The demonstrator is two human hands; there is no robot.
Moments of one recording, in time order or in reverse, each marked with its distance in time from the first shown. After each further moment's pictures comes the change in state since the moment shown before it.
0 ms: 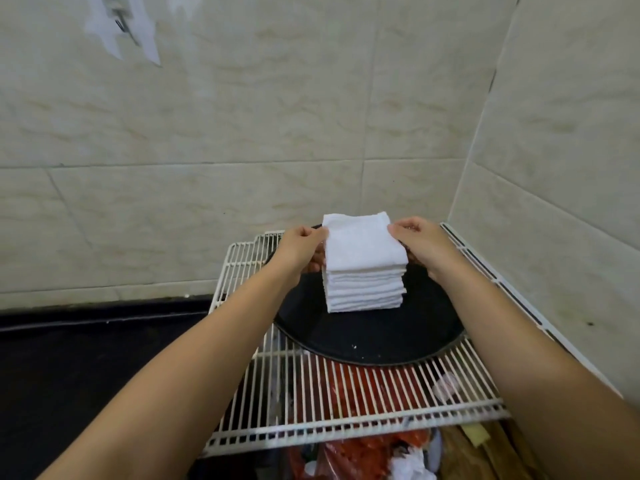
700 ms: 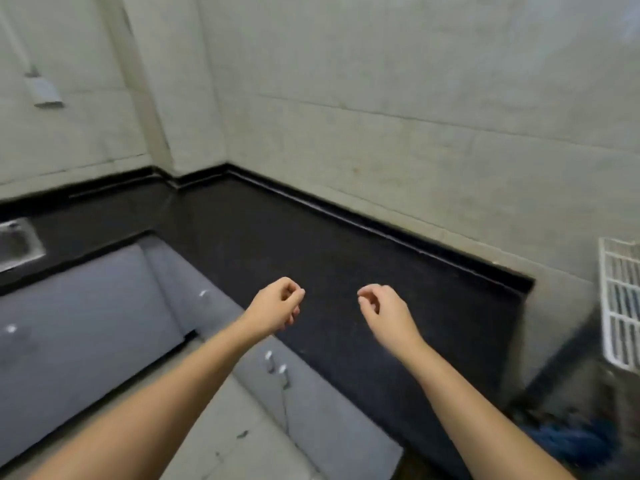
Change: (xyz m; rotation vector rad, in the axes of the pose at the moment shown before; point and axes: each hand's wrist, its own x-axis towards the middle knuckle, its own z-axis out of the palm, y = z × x) left_hand -0.435 -0.190 -0.464 0.425 0.667 -0.178; right_hand -0.408 -0.021 0.451 -0.359 -0.771 -0.614
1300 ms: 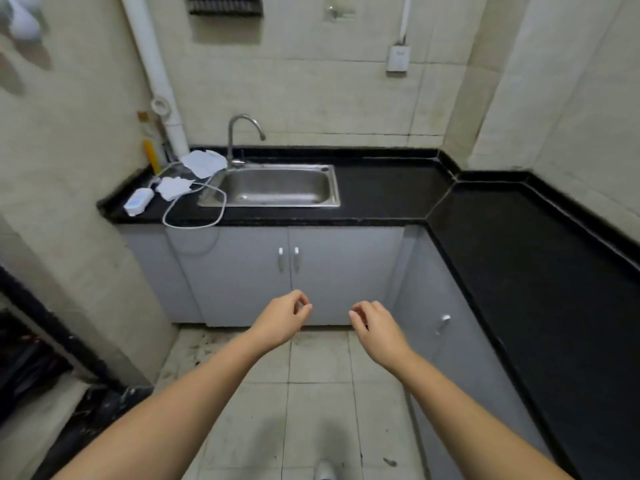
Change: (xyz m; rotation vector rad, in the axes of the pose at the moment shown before) left_hand -0.121 -0.292 -0.320 0.176 0.559 -0.543; right_hand 0.045 -0.305 0.417 -0.077 -0.701 -0.608
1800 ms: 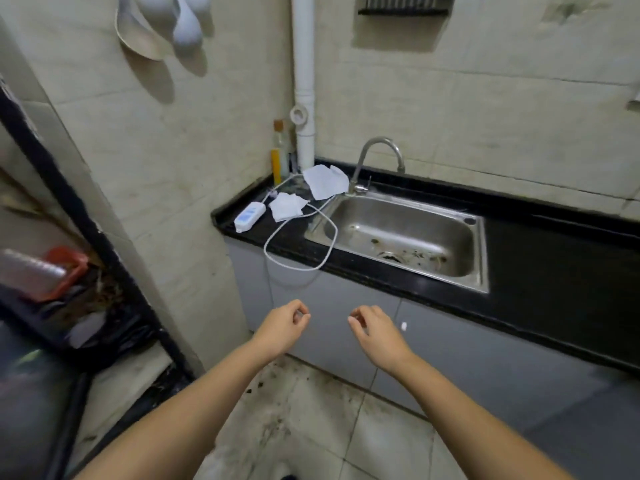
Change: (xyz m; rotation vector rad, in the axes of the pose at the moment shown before) left_hand 0.180 -0.164 -0.150 -0.073 0.294 -0.362; right_hand 0.311 -0.153 0.107 -0.051 -0.377 -0.356
